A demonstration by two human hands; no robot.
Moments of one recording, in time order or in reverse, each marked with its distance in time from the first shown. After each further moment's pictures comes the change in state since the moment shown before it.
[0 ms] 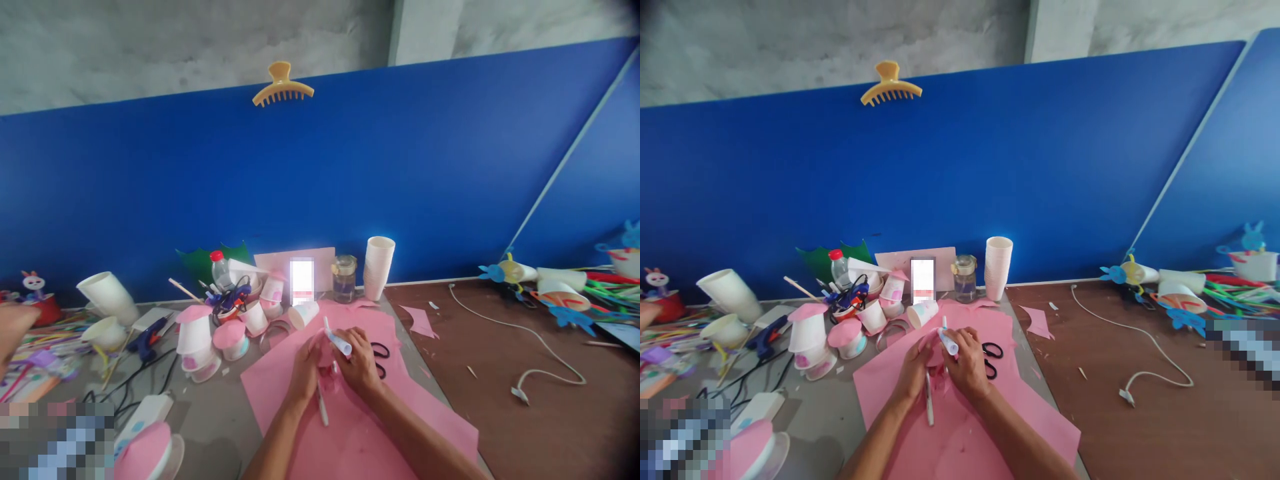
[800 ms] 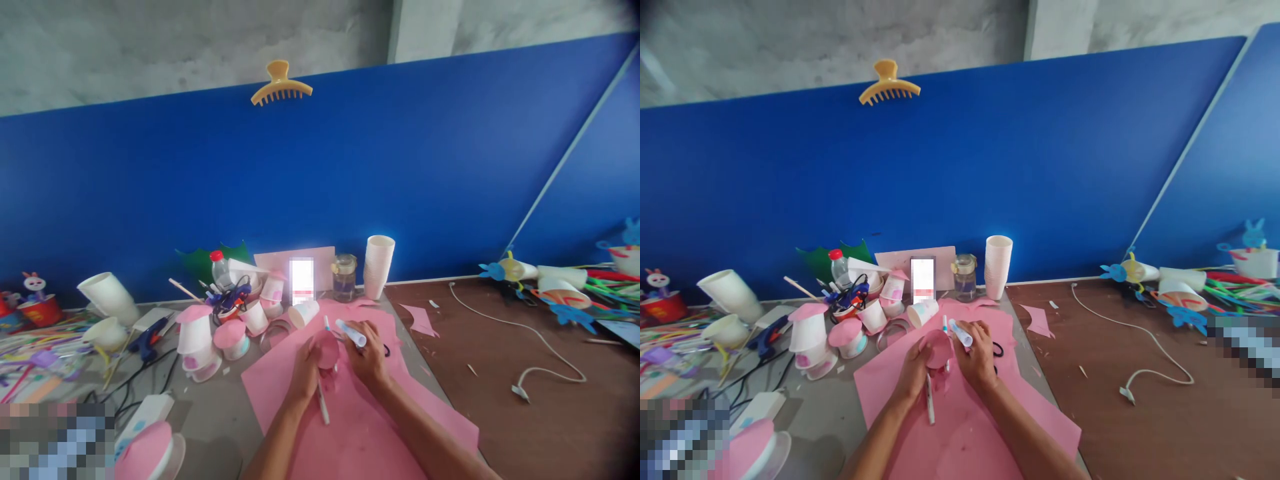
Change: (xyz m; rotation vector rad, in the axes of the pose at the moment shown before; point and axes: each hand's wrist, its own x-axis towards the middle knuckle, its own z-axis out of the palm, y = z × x) left_hand -0.001 -0.002 -0.001 0.095 0.007 -0.017; right_hand 0.006 0.003 -0.008 -0.026 0.164 -0.001
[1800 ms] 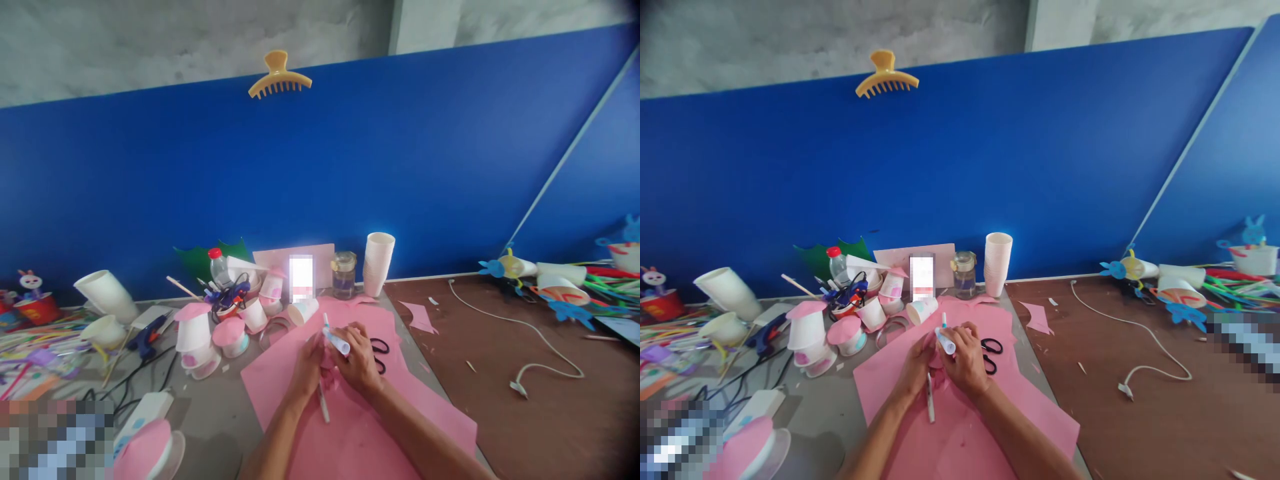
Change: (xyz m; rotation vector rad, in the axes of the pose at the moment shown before) left_hand 0.003 -0.006 -0.001 0.049 -0.074 -0.039; right_hand 0.001 -0.015 0.003 0.006 -0.149 -0.101
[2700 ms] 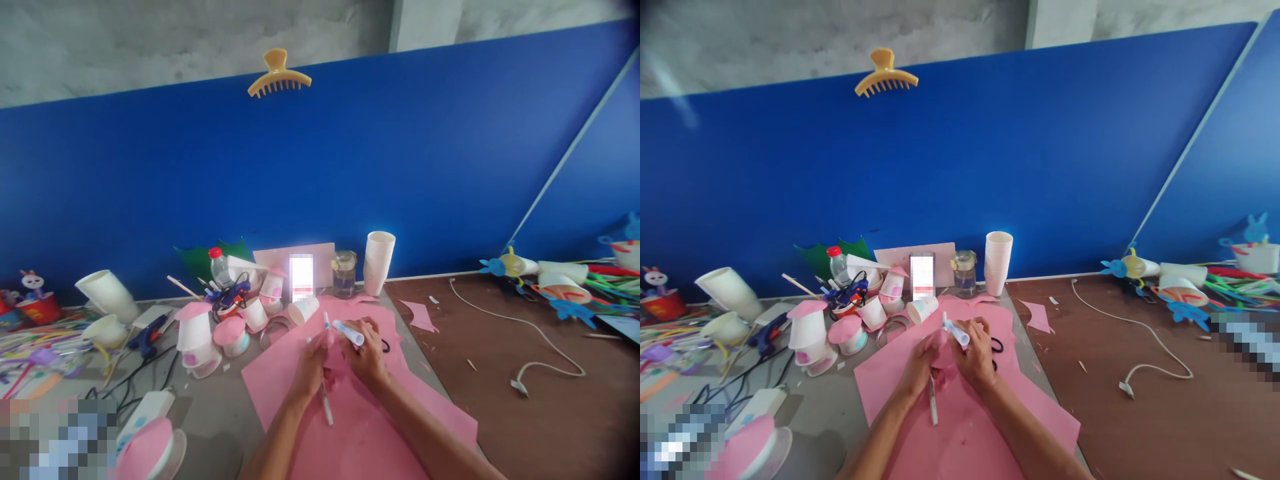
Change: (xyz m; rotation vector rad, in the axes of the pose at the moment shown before) left_hand -0.002 -0.003 0.004 -0.011 -0.021 -0.031; right_hand -0.001 0.011 -0.007 -0.075 0.077 0.062
